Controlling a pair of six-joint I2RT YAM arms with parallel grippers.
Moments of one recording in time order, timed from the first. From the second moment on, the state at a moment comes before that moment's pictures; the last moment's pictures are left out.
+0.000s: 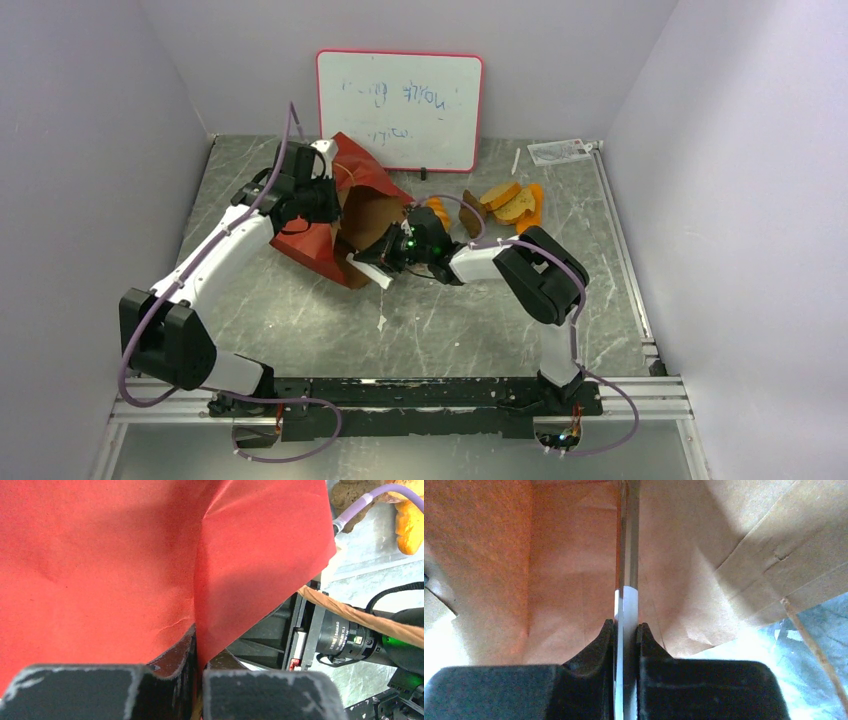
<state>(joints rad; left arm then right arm) -0.36 1.42 1.23 -0.58 0.11 -0.30 0.76 1.98 0.99 0.55 -0.42 1.25</state>
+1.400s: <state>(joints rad) -0.36 1.52 1.27 -0.60 -0.30 -0.55 0.71 1.14 0.68 0.01 -0.30 1.09</state>
